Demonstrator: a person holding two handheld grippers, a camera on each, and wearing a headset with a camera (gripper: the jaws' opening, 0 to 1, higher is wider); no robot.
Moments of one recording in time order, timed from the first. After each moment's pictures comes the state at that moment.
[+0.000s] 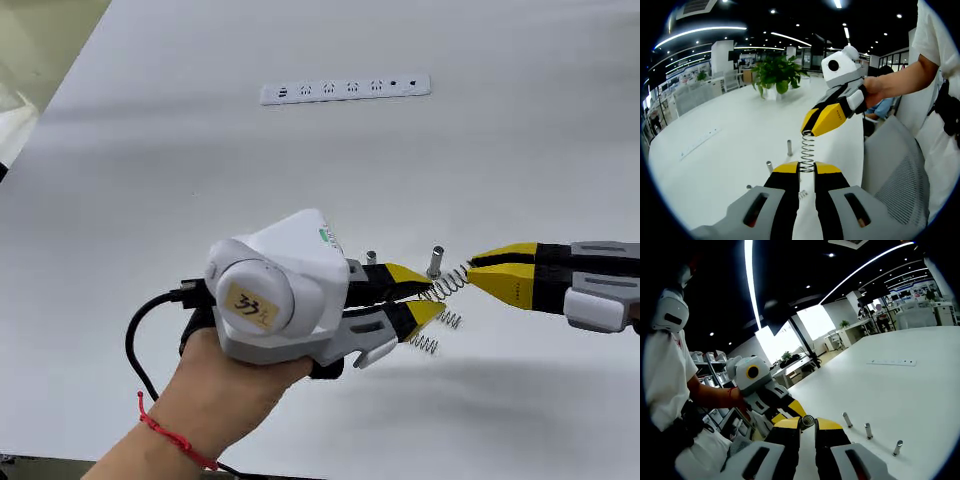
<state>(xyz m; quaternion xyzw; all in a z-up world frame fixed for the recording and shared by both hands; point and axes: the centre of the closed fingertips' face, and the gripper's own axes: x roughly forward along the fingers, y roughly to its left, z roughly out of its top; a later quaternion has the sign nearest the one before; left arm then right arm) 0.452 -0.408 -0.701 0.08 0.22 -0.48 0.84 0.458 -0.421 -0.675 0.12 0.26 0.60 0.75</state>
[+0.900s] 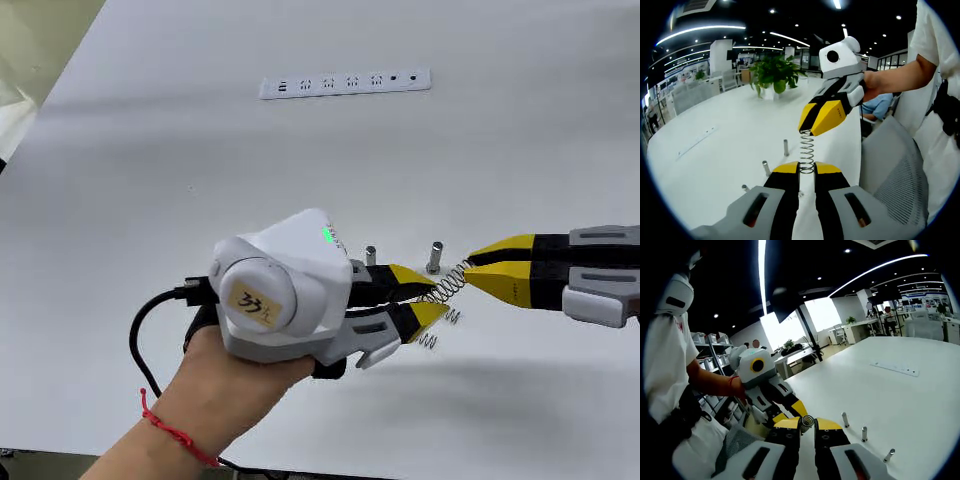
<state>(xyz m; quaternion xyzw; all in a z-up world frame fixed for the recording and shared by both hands) 0.448 -0.413 -0.704 0.08 0.22 -0.49 0.84 0.448 -0.416 -0.668 0.05 0.25 0.62 0.74</state>
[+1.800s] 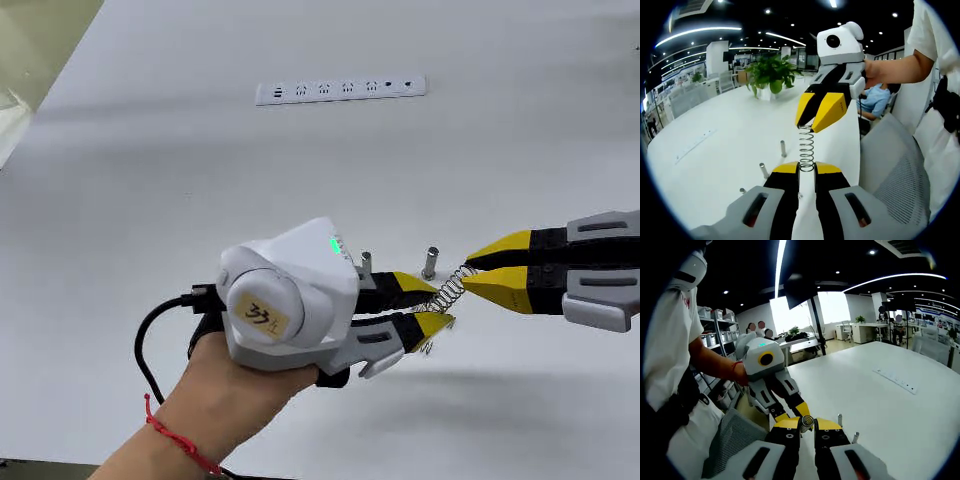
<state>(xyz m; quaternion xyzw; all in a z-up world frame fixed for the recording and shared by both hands) 0.447 -0.421 -0.706 0.09 0.22 -0.50 0.83 0.448 -0.420 -0.664 -0.05 0.23 0.64 0.73</state>
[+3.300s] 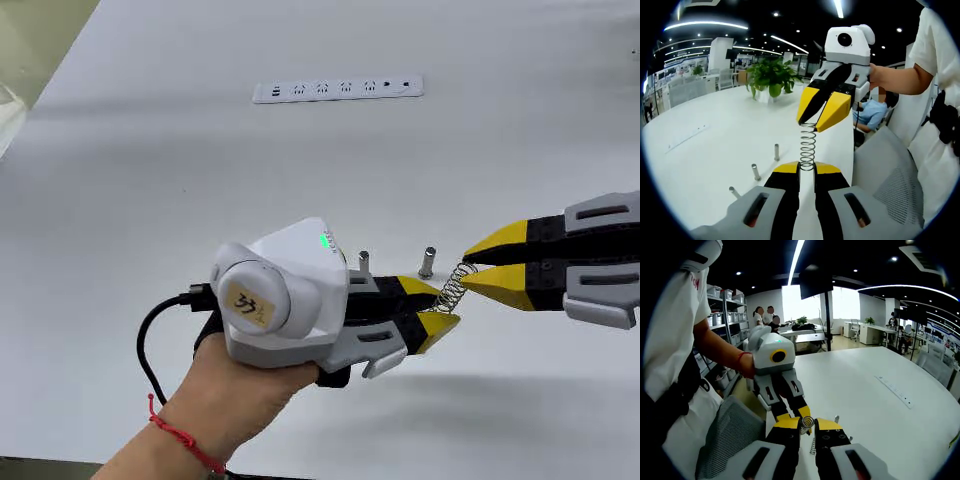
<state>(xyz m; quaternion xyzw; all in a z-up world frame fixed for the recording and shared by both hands) 0.444 -0.426 -0.702 0.02 0.22 -0.51 0.83 0.443 -0.418 -0.655 -0.14 0.22 0.65 0.71</state>
